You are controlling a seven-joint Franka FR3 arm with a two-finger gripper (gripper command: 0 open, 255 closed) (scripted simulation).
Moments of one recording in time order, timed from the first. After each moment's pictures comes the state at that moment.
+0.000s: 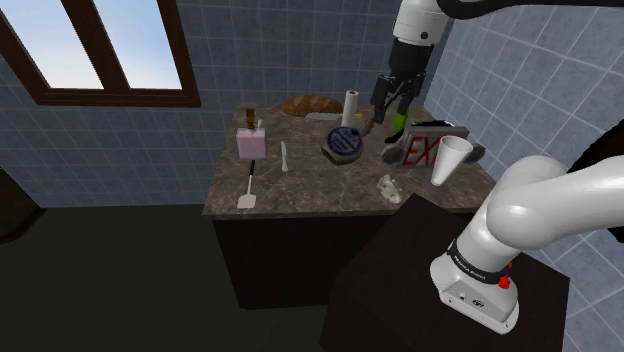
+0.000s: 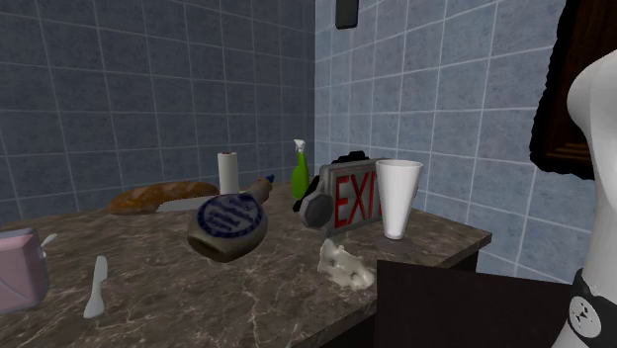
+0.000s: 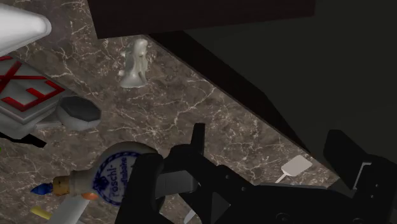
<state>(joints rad) 0.00 -0.80 0.07 -2.45 0.10 1.67 0.15</state>
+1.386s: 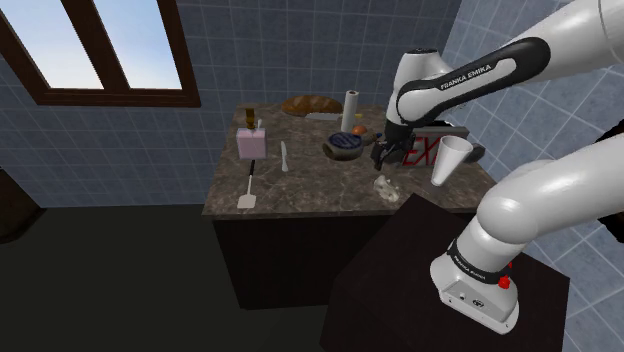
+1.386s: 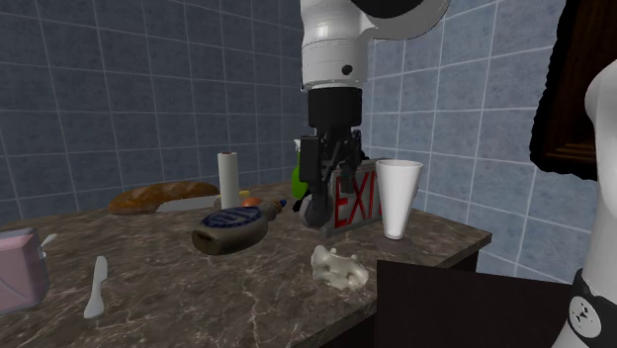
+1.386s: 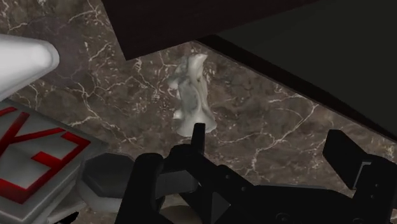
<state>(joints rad) -0.20 -0.52 -0.05 -2.83 -0.07 2.29 0.11</state>
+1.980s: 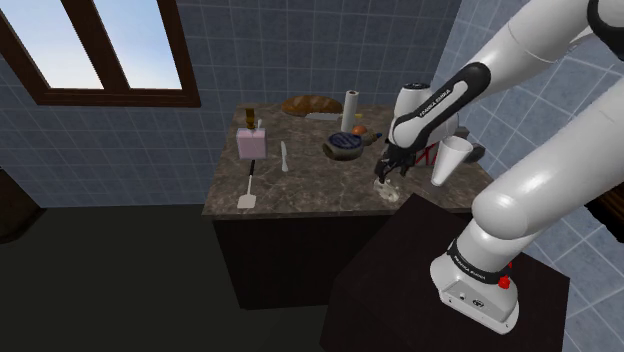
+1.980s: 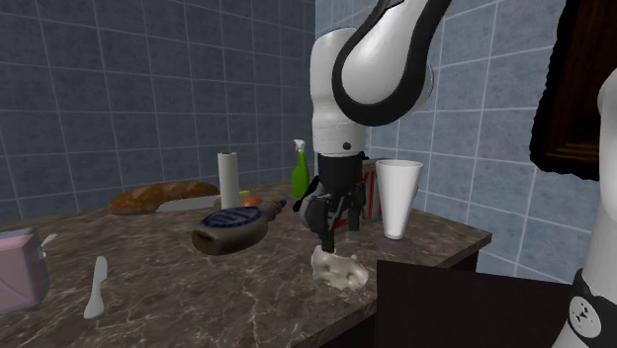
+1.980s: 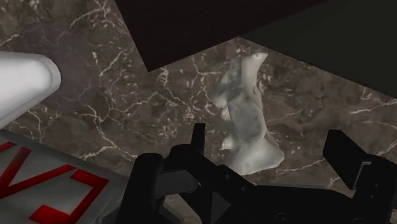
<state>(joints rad) -0.32 -0.19 -0.11 -2.85 -0.18 2.64 0.12</state>
